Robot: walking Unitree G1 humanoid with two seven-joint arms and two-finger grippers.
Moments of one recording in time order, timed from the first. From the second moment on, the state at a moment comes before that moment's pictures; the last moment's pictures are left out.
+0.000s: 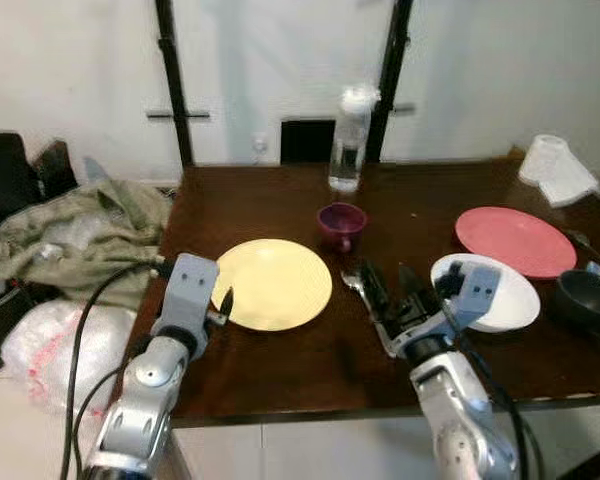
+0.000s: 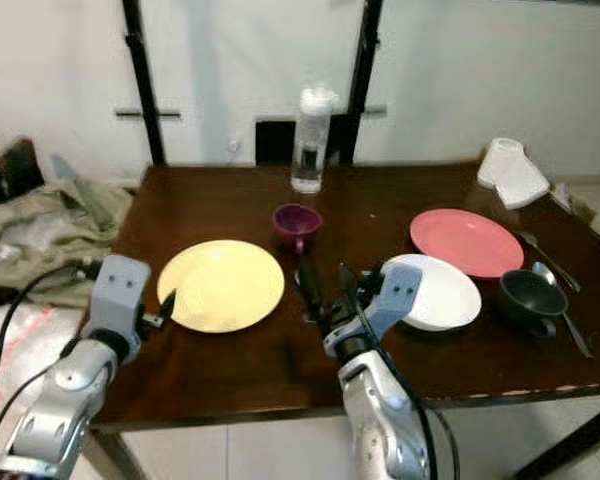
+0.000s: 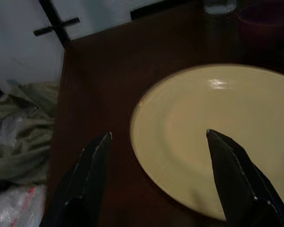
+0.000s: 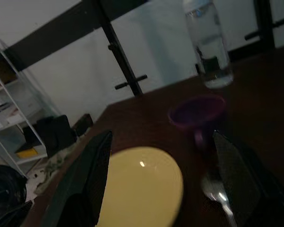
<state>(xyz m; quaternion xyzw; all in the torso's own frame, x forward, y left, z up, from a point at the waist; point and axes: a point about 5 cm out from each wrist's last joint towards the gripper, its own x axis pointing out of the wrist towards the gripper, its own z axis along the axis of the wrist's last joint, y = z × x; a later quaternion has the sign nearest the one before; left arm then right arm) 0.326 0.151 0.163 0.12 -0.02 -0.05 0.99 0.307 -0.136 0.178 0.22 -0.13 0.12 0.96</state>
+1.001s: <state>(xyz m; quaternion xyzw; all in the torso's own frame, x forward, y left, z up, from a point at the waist) 0.340 0.170 0.154 -0.11 0.13 -0.14 0.97 0.302 -0.122 0.178 0.22 -0.12 0.15 0.96</state>
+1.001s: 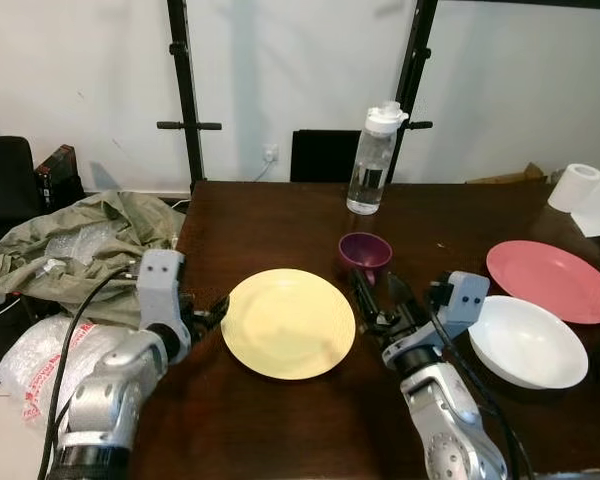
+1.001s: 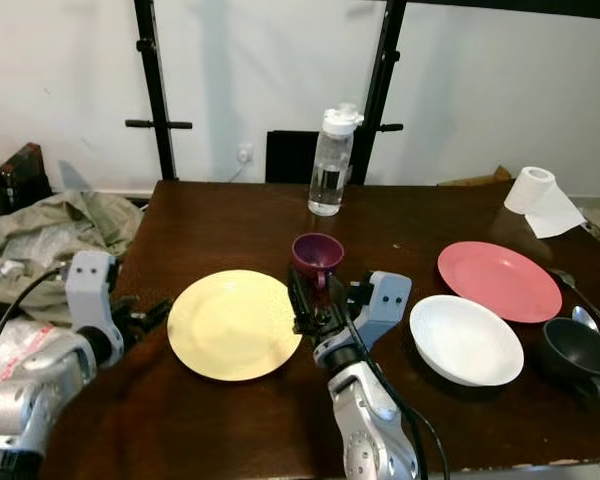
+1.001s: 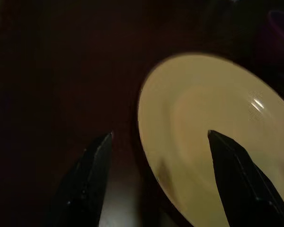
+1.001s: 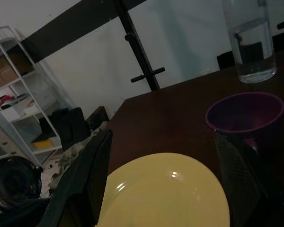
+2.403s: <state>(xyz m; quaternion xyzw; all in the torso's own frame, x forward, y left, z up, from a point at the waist) 0.360 0.119 0.167 0.12 -0.01 -0.20 0.97 0.297 -0.119 0.185 0.21 -0.12 0.16 0.96</state>
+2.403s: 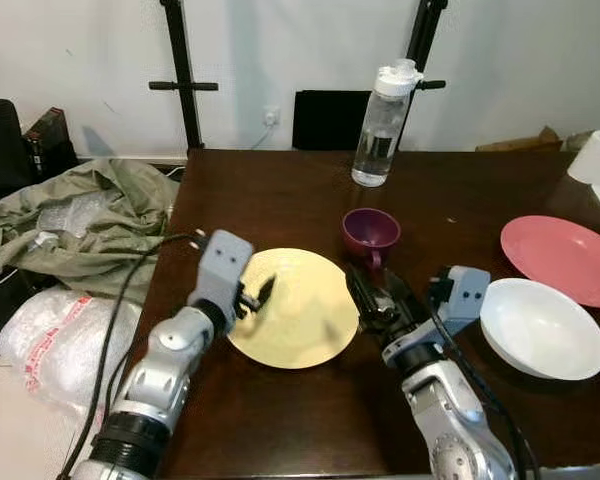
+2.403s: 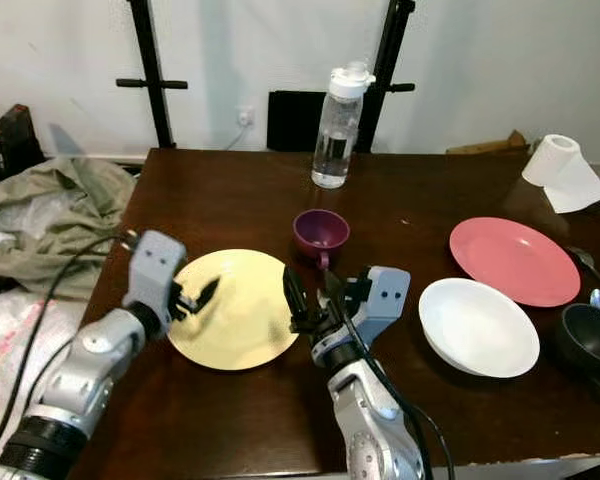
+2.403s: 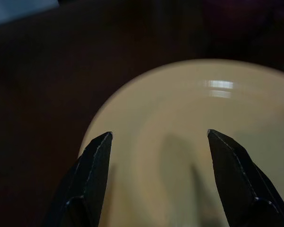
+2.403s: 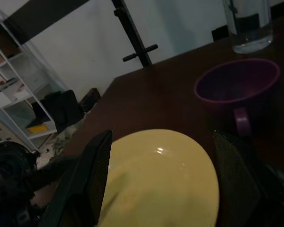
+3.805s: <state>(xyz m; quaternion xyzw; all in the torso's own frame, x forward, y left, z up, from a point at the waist) 0.301 0.143 0.112 0.08 0.03 -0.16 0.98 0.301 -0.157 0.147 0.32 -0.02 0.20 0.93</state>
